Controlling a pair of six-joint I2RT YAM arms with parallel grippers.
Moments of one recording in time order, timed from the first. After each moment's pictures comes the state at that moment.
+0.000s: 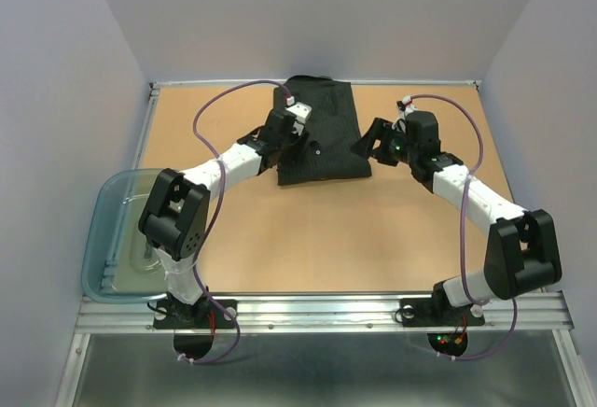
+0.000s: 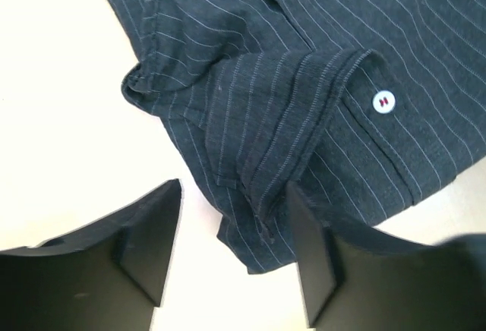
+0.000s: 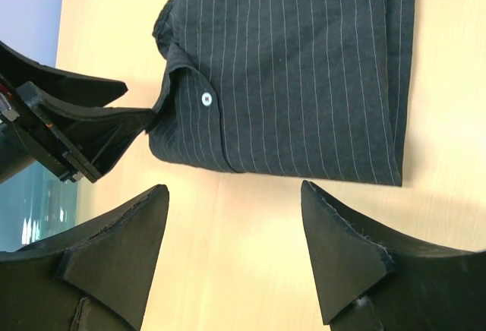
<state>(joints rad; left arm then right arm) -0.56 1.79 1.28 -0.21 -0.14 -0.03 0.27 1.45 0.97 -0.02 -0.32 0.57</state>
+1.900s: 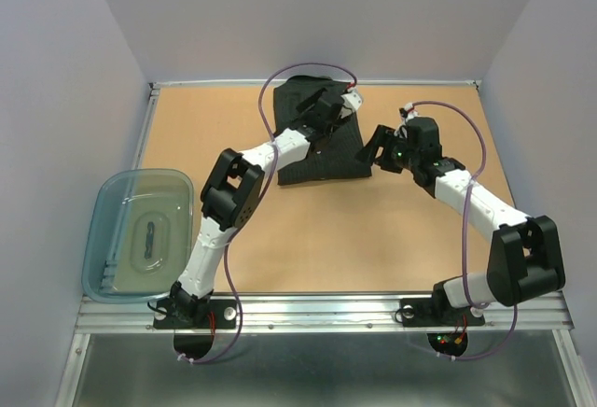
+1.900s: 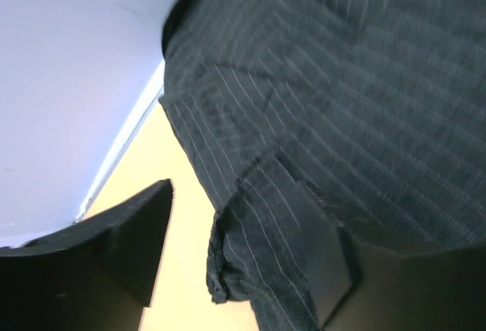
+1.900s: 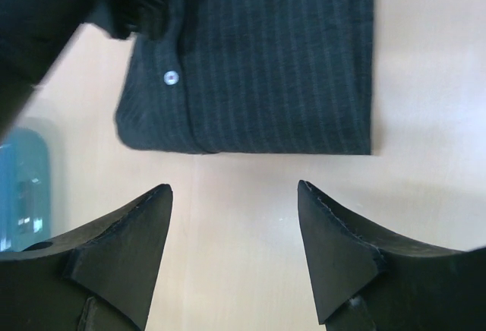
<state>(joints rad) -0.68 2.27 1.82 -0.05 -0.48 0.58 0.27 1.39 0.92 -0.08 -0.29 0.57</state>
